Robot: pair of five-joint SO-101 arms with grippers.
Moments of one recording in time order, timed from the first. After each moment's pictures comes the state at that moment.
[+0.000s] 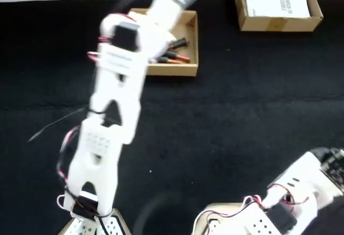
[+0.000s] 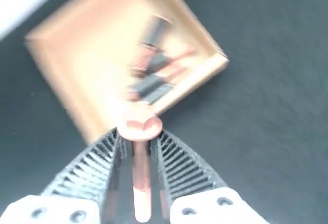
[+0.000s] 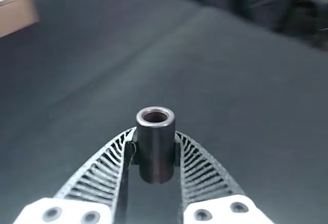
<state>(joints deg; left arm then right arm) 11.5 44.8 -91.6 101.5 -16.4 45.0 -104.2 92.4 38.9 2.0</state>
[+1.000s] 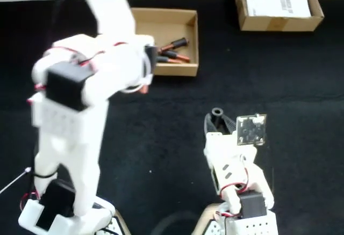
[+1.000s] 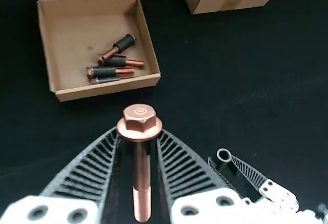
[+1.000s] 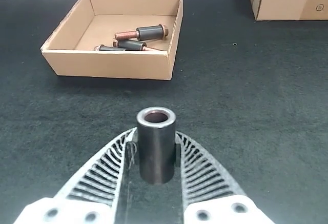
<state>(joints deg) 17.9 -11.5 -33.0 89.8 17.9 -15.3 -104.2 92.4 41.3 -5.6</state>
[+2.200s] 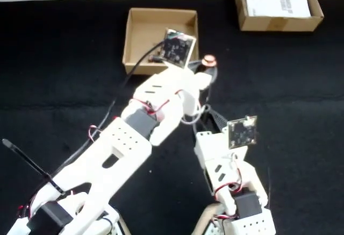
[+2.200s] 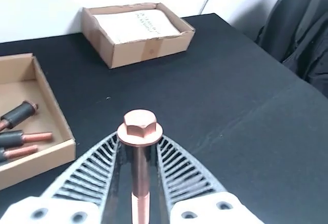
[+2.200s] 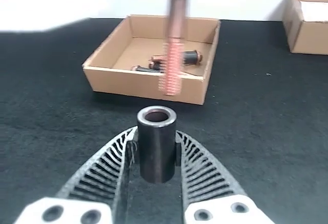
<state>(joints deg) 33.2 -24.3 35.6 11.3 18.1 -21.9 -104.1 95.8 31.9 -5.6</state>
